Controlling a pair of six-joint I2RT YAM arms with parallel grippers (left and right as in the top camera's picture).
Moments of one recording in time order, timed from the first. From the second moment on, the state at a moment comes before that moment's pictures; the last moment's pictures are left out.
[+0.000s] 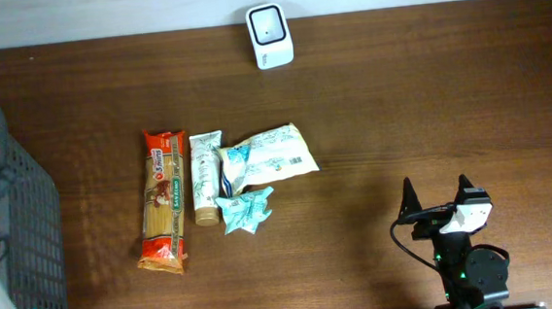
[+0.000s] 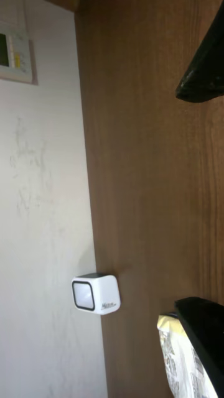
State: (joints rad) left arm 0.55 1.35 1.91 -1.46 -0.23 -0.38; right arm 0.06 0.01 0.01 -0.07 0.08 0.11
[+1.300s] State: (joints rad) left arm 1.02 1.76 1.22 -1.24 -0.19 -0.34; right arm 0.06 0.01 0.01 -0.07 0.08 0.11
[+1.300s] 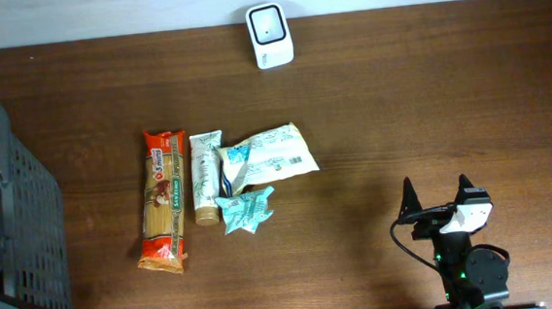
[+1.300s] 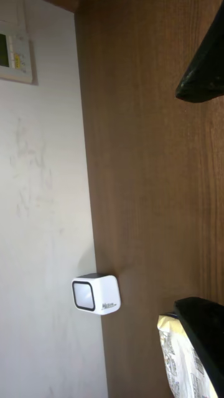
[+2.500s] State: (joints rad) left arm 1.07 1.78 1.67 -1.40 -0.13 -0.34; right arm 0.06 0.01 0.01 -0.07 0.08 0.11
